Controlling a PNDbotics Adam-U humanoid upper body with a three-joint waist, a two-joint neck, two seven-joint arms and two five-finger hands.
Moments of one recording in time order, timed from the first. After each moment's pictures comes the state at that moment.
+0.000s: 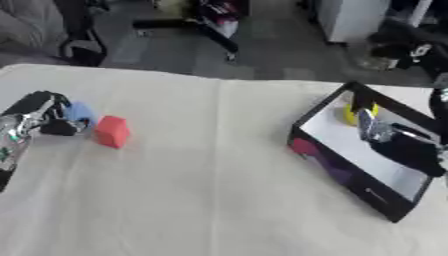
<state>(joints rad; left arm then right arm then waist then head) -0.88 0.52 0.05 -0.68 -1.00 0.04 -0.11 -0.42 -0.41 0.05 -1.98 0.49 -0.29 0.00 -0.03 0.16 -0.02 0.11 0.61</state>
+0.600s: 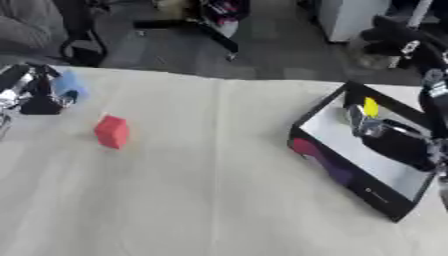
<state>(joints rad) -0.77 0.59 0.05 -1.11 -0.64 -0.01 -0.19 -0.45 -0.41 0.07 -1.98 0.53 -0.29 0.01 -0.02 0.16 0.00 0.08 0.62</state>
